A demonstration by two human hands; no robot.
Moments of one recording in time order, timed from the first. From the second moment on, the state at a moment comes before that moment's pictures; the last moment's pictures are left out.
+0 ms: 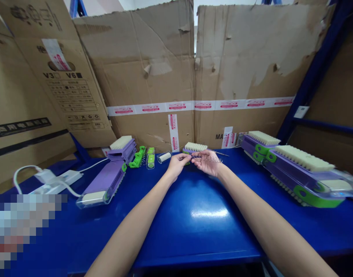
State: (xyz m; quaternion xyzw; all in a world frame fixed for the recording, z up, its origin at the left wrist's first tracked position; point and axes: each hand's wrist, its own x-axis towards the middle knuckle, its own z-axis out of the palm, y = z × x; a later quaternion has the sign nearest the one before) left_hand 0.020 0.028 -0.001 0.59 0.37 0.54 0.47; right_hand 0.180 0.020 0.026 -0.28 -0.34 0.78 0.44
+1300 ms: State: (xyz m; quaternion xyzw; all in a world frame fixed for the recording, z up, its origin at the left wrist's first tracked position) left_hand 0.011 0.032 0.001 0.66 0.41 0.51 0.38; right_hand 0.164 0.019 0.010 -0.35 -0.43 0.62 0.55
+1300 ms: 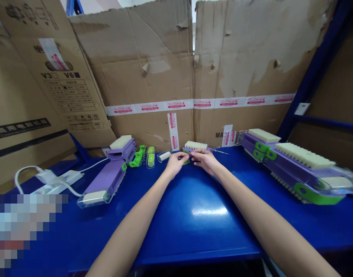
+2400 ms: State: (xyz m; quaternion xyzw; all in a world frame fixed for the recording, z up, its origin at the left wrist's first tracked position) left_hand -0.021 0.035 -0.003 0.83 0.49 0.25 0.03; right_hand 0.165 0.025 -0.001 -0.46 -0.58 0.45 0.50
